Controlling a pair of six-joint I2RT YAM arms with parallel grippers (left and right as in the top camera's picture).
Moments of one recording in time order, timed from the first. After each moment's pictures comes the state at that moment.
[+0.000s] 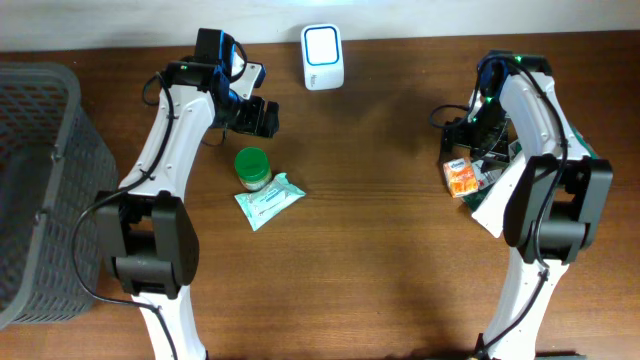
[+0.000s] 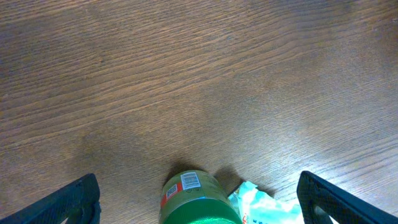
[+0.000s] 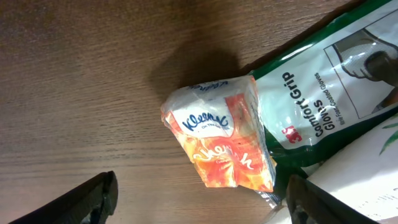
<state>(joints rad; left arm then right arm) -0.15 2.12 1.90 -1.00 0.20 0.11 -0.09 2.25 1.92 -1.38 -0.12 0.16</state>
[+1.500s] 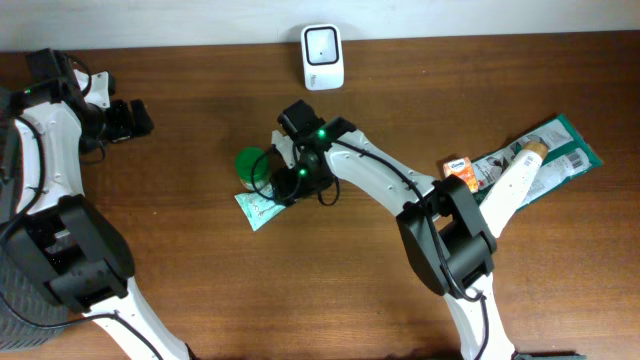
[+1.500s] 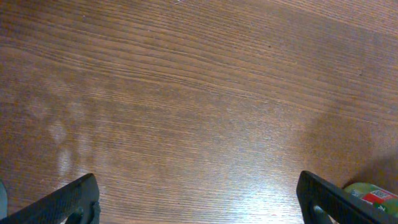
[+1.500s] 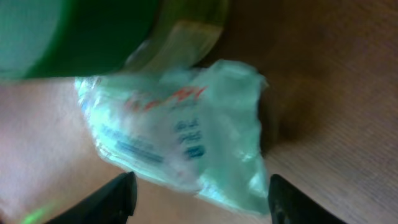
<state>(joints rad) 0.36 2.12 1.90 -1.00 0.21 0.12 0.61 2.25 1.76 -0.82 -0.38 0.15</state>
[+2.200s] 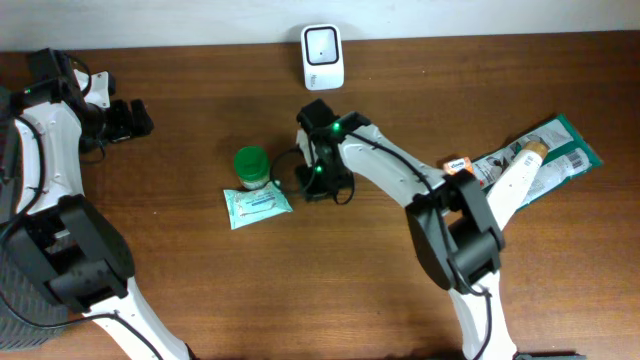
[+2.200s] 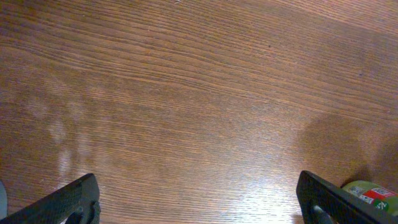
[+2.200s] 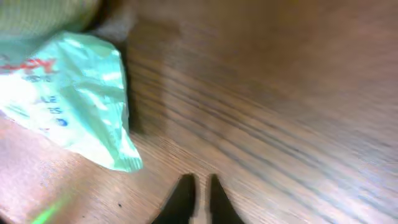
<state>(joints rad) 0.36 2.12 1.90 -1.00 0.21 0.12 0.56 2.23 1.74 -0.94 -0.34 0.23</state>
